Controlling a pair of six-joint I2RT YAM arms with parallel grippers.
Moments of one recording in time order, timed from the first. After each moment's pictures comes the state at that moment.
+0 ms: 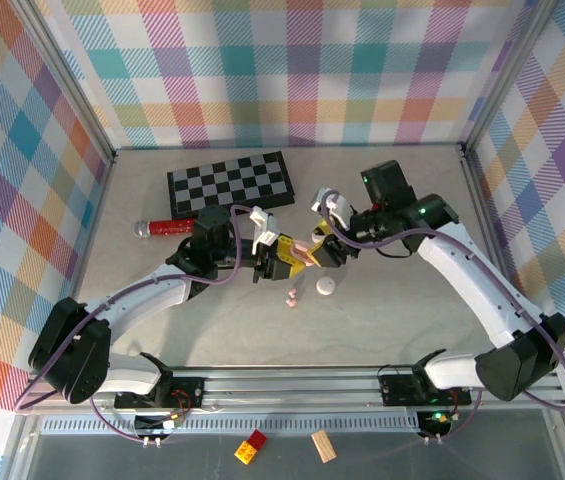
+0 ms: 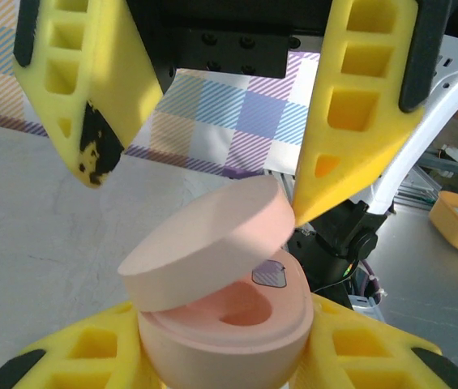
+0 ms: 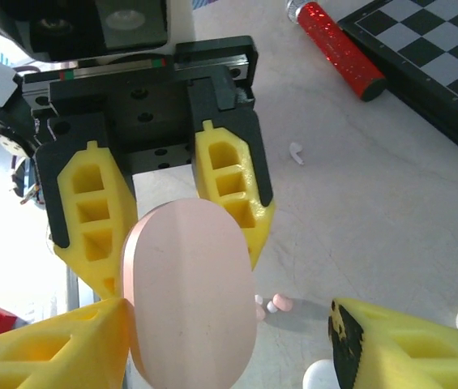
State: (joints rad) left arm -0.60 1.33 0.78 0.36 1.00 -0.07; right arm 0.52 1.33 1.38 -0.93 -0.69 -0.44
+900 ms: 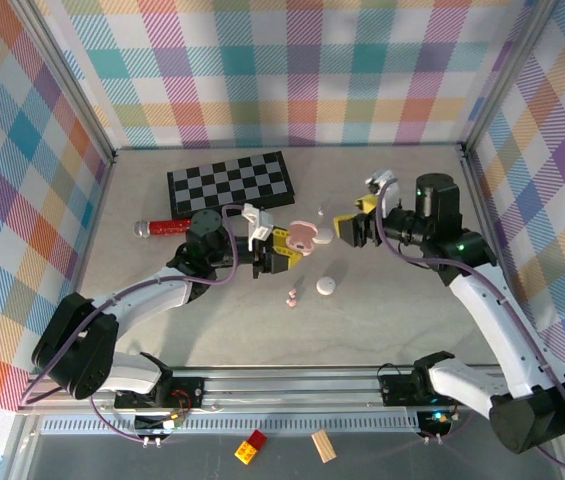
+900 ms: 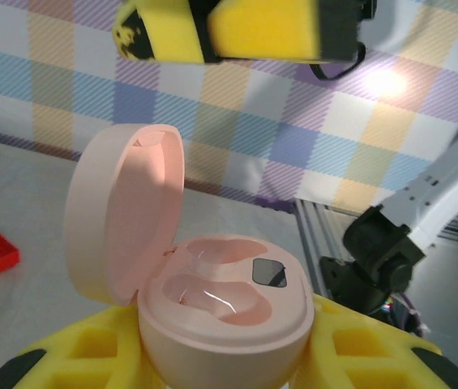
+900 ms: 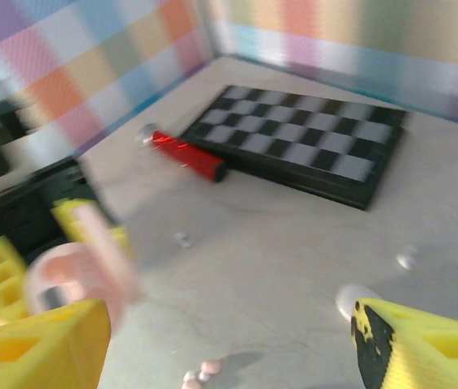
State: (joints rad) left arm -0.55 1.36 0.70 0.62 0.93 -0.17; right arm 0.31 1.05 1.08 -0.48 -0.53 0.04
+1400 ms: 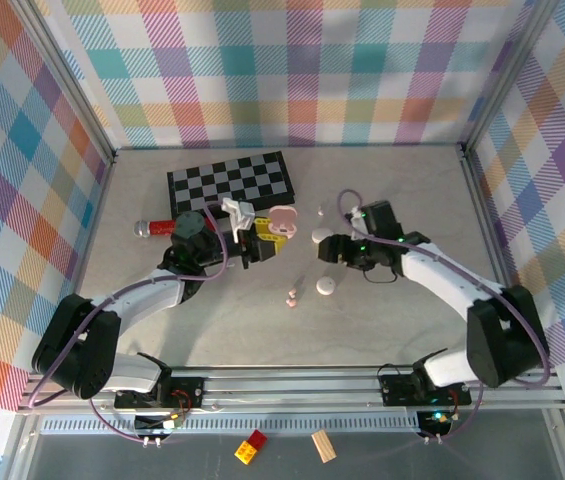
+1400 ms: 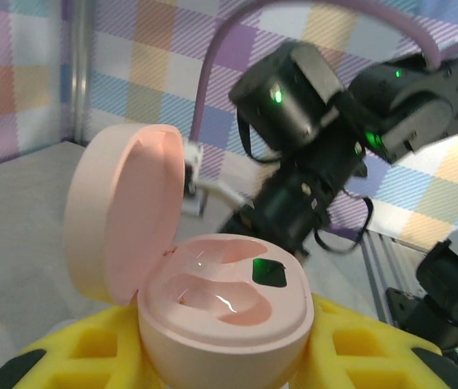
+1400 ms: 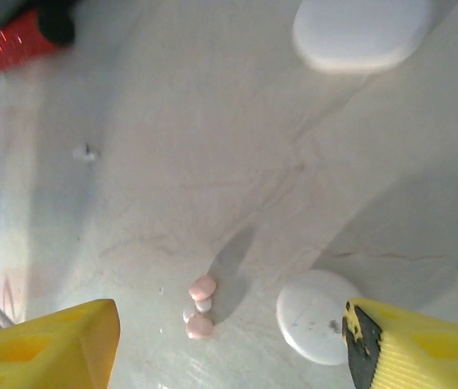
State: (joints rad) left arm -0.44 1.36 0.64 0.74 0.85 -0.23; right arm 0.44 1.43 0.87 -0.39 -0.44 0.55
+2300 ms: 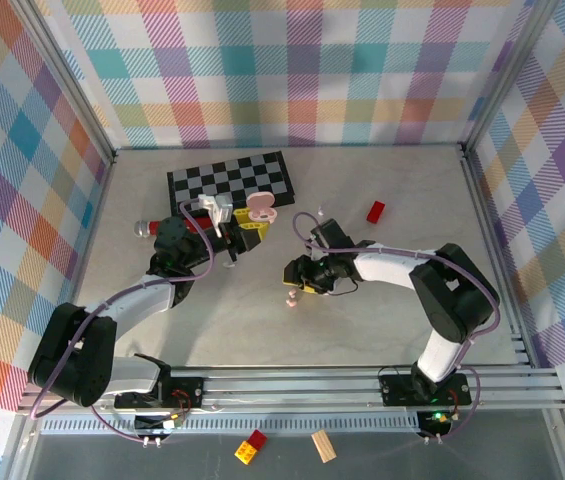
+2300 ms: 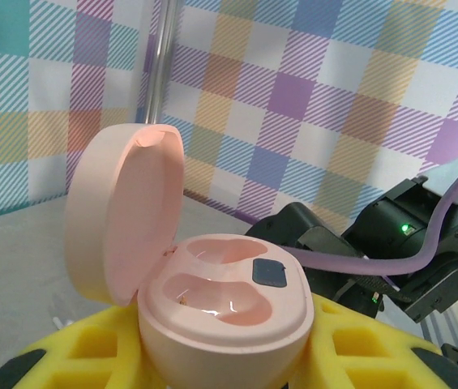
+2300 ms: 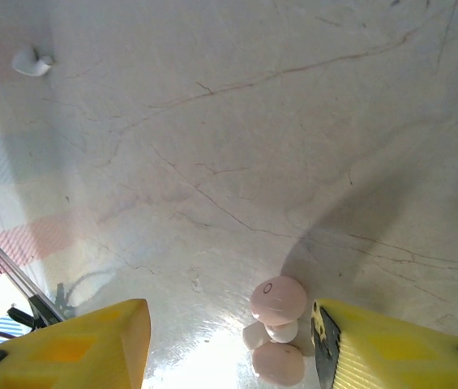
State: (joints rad) left arm -0.35 1.31 0.57 0.87 0.77 -0.32; right arm 0.67 1.73 0.91 -0.21 -0.51 0.83
